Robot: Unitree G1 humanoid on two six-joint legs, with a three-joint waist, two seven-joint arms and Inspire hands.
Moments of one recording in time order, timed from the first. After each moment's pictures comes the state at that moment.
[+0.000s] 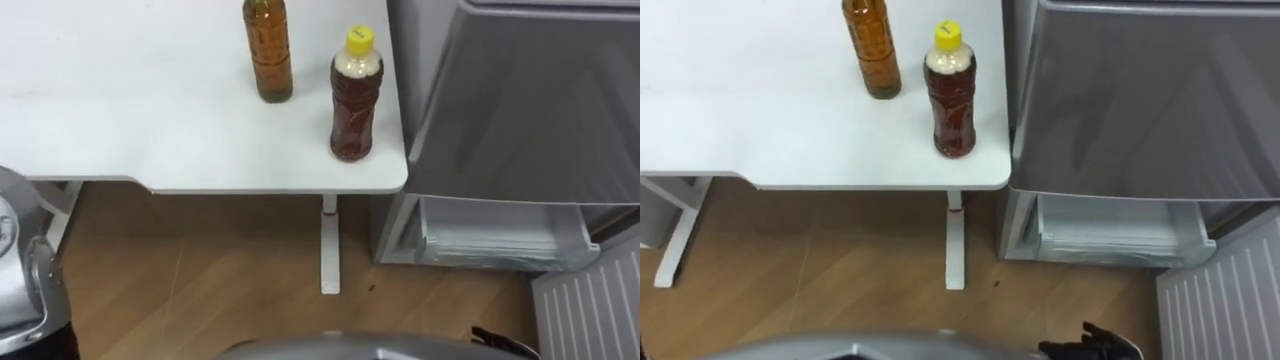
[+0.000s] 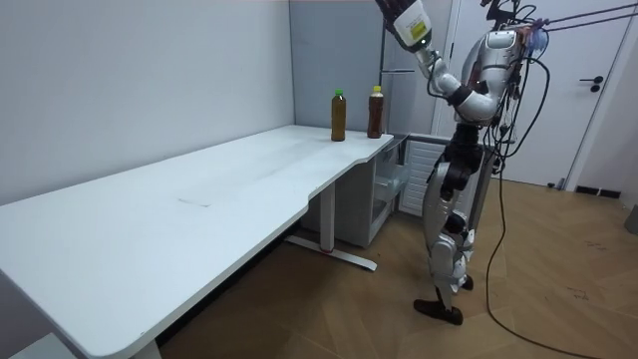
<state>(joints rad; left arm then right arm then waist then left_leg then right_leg) 0.08 0.27 0.29 -0.59 -0.13 -0.21 0.30 0.15 -0.31 -0.14 1.30 -0.05 -0.07 0.27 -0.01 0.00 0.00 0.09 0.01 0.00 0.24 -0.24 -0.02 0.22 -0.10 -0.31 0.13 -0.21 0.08</state>
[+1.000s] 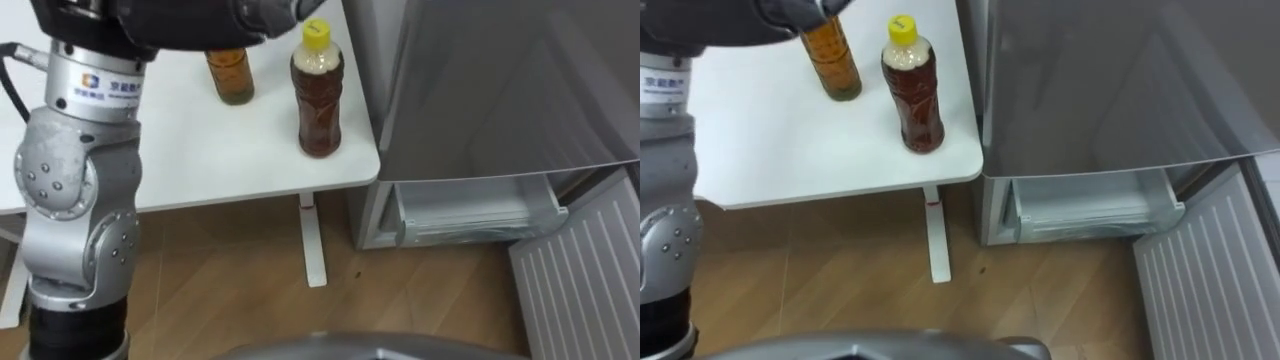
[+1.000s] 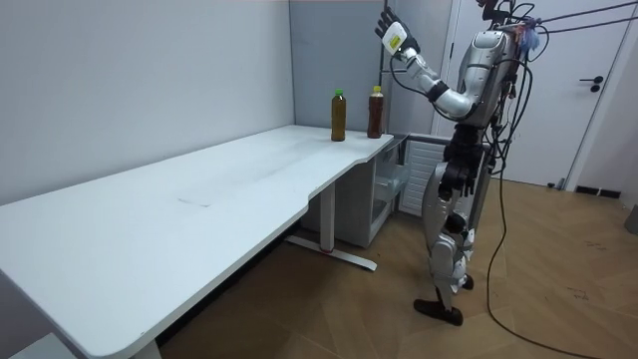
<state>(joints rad) -0.04 0.27 0.01 -0.59 -0.40 -0.10 -0.22 0.13 -0.28 -0.02 1.33 -0.36 0.08 0.27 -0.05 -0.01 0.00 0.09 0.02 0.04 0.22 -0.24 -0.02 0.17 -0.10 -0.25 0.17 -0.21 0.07</state>
